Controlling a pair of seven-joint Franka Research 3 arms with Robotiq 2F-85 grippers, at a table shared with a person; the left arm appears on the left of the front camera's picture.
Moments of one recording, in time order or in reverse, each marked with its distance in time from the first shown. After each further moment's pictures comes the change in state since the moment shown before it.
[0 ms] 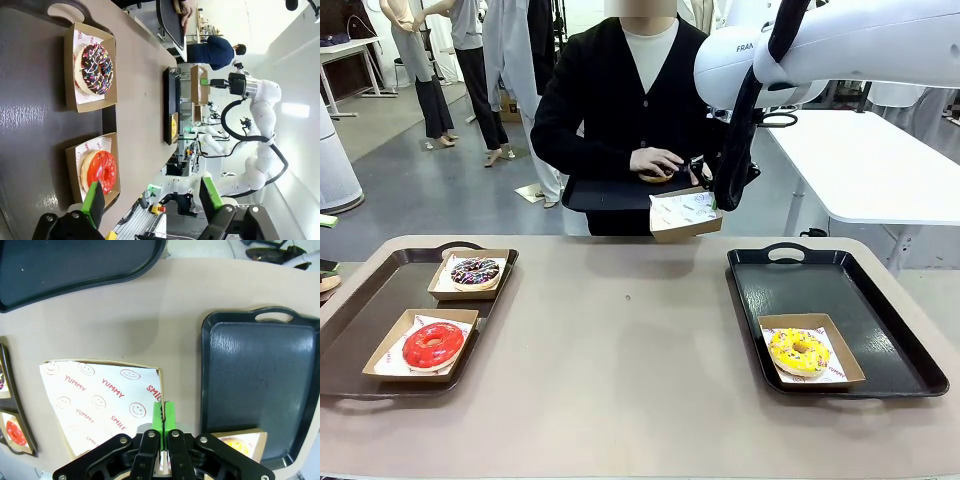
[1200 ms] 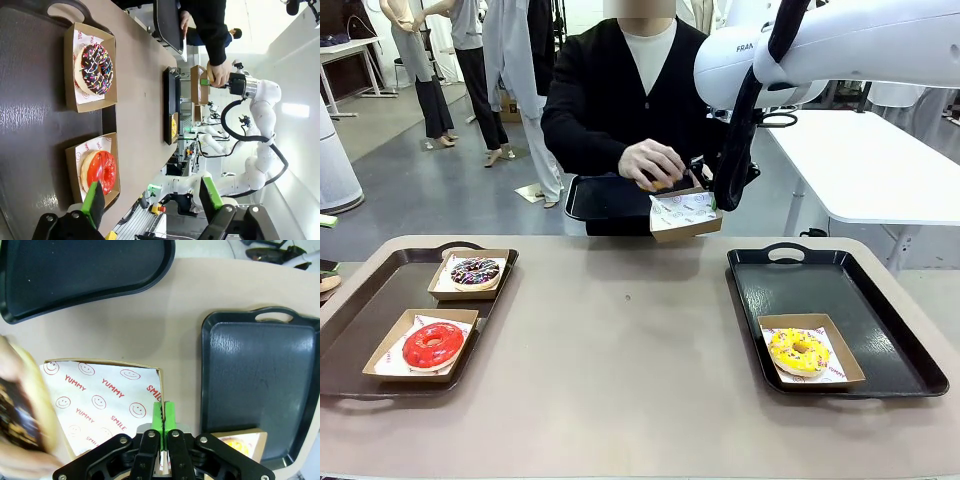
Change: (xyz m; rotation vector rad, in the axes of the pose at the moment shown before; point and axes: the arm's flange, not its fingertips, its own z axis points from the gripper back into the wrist) left arm 0.000 0.000 0.000 0.000 0.000 0.000; right arm 0.000 0.000 0.000 0.000 0.000 0.000
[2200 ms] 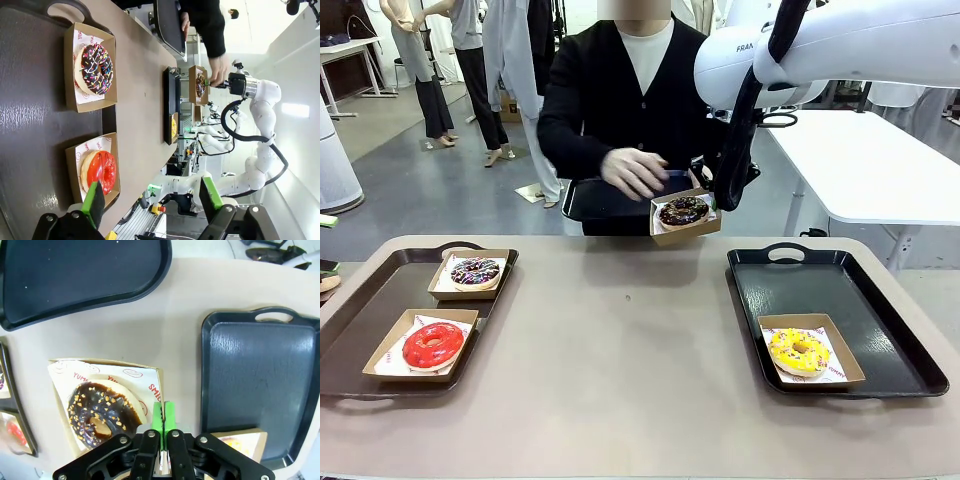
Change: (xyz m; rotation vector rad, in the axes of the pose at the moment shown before) left arm 0.000 0.000 0.000 0.000 0.000 0.000; right arm 0.000 0.000 0.000 0.000 0.000 0.000
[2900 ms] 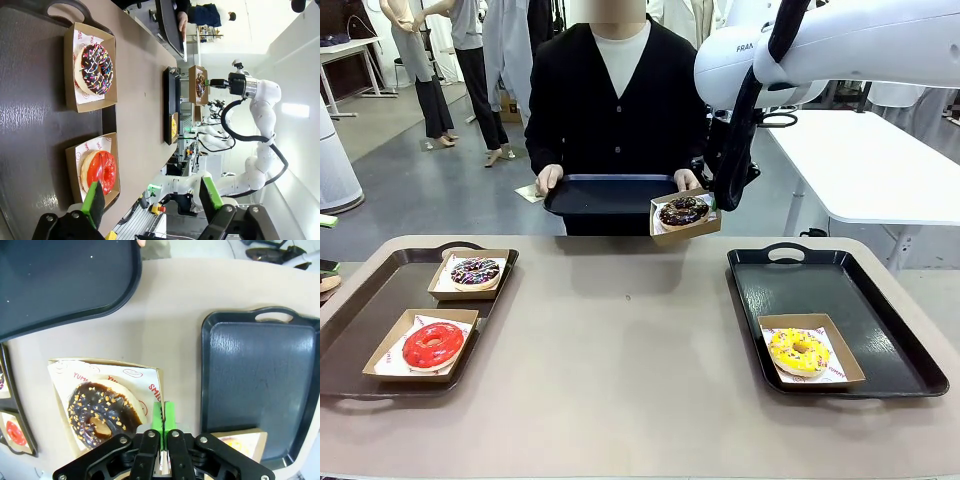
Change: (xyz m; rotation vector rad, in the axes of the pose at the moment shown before) left arm 0.000 0.000 0.000 0.000 0.000 0.000; right arm 0.000 0.000 0.000 0.000 0.000 0.000
